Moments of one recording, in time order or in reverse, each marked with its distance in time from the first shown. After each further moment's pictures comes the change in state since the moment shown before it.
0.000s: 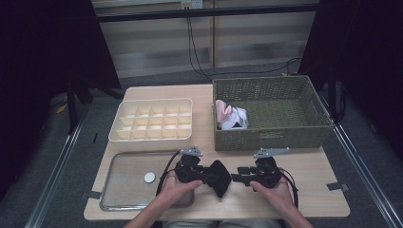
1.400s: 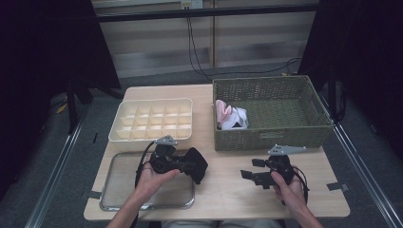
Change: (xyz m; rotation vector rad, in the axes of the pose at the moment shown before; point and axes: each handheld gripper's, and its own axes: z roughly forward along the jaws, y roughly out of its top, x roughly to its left) left arm 0.020 0.004 -0.071 -0.020 0.168 -0.039; right arm -0.011 -0.001 -0.029 -0.089 -0.067 -0.012
